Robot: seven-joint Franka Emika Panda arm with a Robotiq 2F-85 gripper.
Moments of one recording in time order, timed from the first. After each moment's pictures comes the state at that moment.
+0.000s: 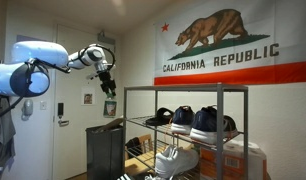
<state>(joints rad) 0.54 0.55 0.14 -0.77 -0.37 1.51 0.40</state>
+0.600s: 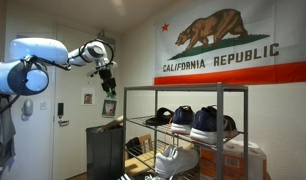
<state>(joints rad) 0.51 0.52 0.13 -0.76 -0.37 1.39 0.42</state>
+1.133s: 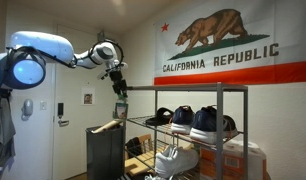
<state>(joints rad) 0.37 0.44 0.12 -0.96 -0.36 1.54 0.42</state>
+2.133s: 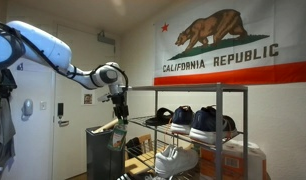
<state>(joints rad) 0.23 0.20 0.12 -1.65 -0.23 1.96 0.42</state>
